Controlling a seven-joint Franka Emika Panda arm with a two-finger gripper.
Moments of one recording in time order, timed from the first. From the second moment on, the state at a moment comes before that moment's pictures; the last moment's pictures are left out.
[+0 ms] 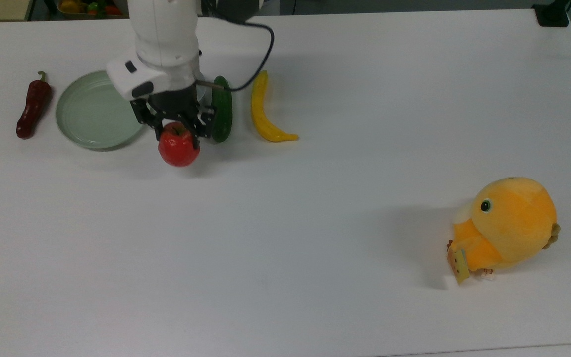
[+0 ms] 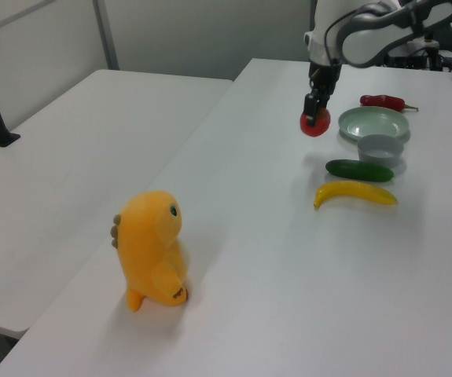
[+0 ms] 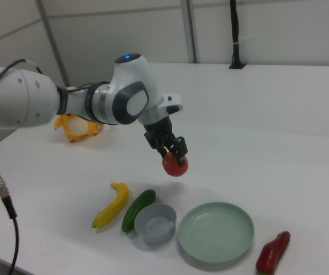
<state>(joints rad) 0.08 0.29 -0.13 -1.79 -0.09 2.24 0.12</state>
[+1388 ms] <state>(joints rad) 0.14 0.47 -0.11 -1.65 -0.09 2.26 0.28</state>
